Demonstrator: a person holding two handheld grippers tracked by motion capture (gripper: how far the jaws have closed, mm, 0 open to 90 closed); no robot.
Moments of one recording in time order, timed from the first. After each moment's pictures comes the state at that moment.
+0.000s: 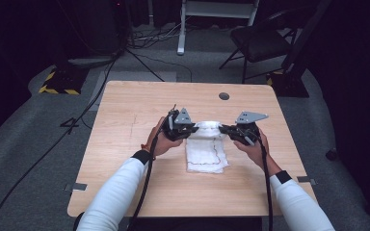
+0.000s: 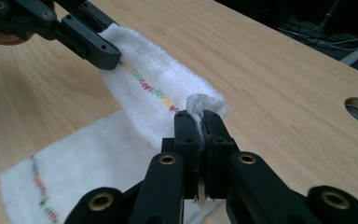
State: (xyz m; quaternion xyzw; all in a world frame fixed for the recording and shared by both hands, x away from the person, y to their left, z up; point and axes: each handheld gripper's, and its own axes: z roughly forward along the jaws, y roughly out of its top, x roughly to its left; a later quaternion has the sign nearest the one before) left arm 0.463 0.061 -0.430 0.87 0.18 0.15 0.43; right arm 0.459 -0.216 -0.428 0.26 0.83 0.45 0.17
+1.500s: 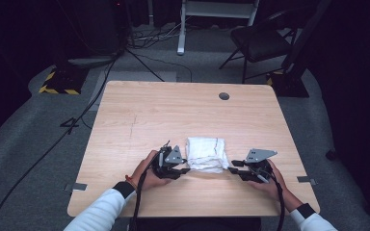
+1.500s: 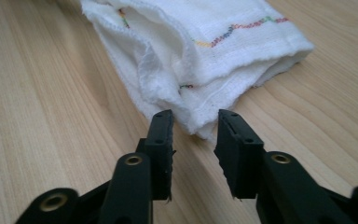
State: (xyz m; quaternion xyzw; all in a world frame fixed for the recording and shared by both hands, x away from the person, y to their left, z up) left arm 0.374 0.086 -0.471 0.91 0.15 0.09 0.38; right arm 0.372 -0.255 -0.481 0.25 0.88 0.39 0.13
